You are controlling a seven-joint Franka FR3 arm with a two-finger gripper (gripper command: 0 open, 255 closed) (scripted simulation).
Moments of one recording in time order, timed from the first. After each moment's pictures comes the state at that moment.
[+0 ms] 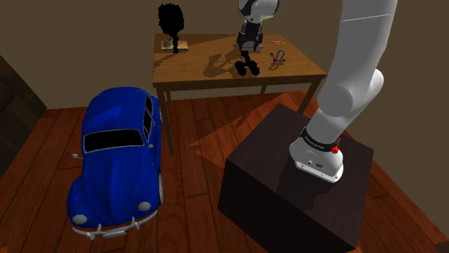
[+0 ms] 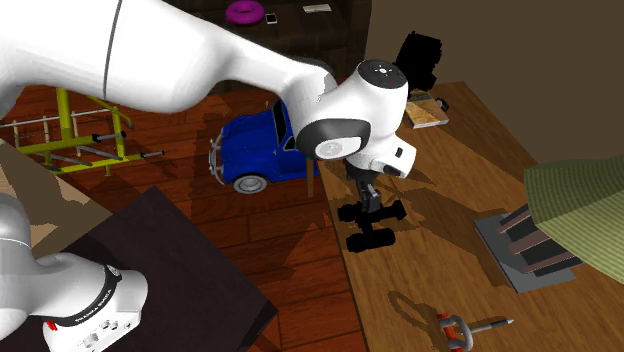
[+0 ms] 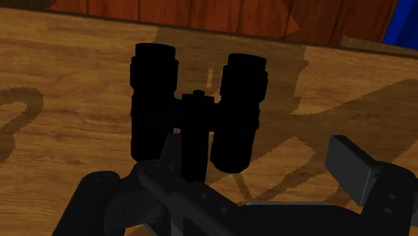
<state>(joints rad) -0.27 0.40 -0.31 -1.83 0.16 2.25 -0.07</state>
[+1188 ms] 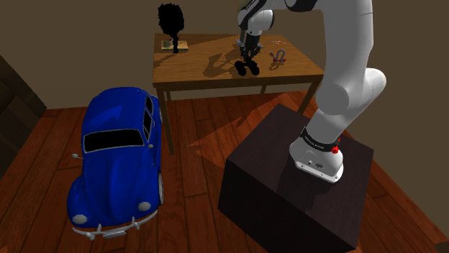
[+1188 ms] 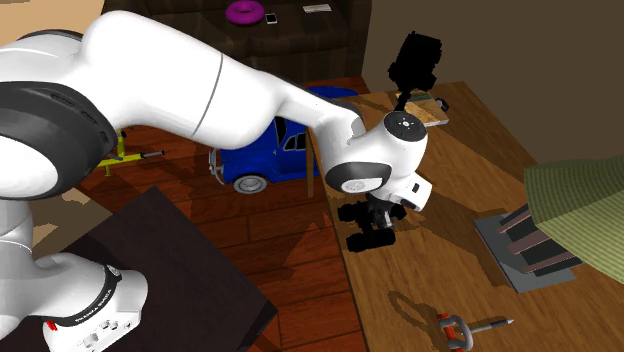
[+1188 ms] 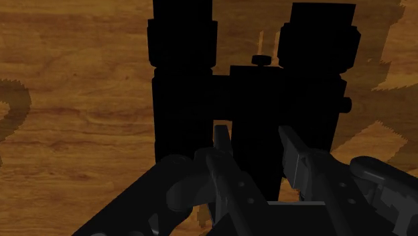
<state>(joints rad) -0.35 0.64 -0.30 -1.66 0.23 2.33 -0.08</state>
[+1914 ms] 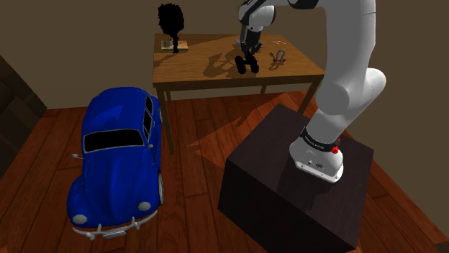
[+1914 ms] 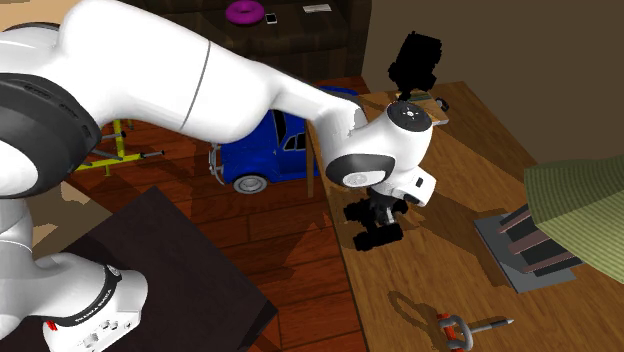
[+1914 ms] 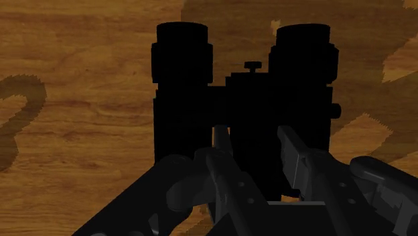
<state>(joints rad) -0.34 0.60 -0.30 -1.66 0.22 2.29 -0.07</state>
